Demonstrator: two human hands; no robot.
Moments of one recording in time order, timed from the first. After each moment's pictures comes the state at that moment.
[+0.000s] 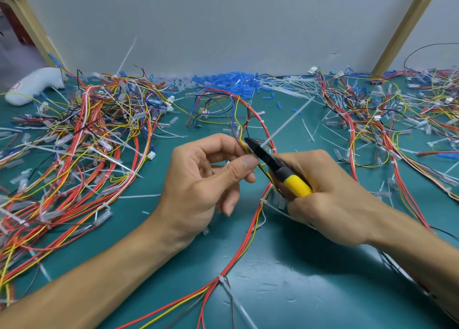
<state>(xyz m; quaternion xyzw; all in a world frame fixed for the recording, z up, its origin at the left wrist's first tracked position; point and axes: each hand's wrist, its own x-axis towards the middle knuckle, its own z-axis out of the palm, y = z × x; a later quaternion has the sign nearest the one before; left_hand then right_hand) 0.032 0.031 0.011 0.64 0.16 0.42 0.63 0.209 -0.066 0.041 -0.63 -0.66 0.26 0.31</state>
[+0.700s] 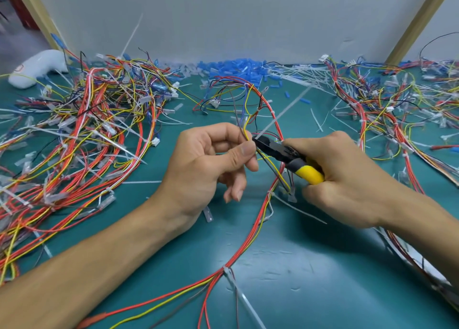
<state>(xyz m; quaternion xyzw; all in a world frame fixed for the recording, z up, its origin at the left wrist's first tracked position) 0.030 0.037 0.011 0.60 0.18 0.37 0.69 0.226 -0.061 0.038 -0.63 -0.73 0.12 0.24</state>
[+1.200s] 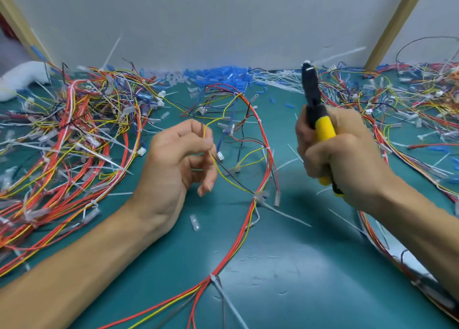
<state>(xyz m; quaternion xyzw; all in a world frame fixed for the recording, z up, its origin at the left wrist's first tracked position) 0.027 0.046 0.022 0.56 0.24 0.39 0.69 0.241 -0.052 0.044 -0.62 -0.50 0.29 0.53</state>
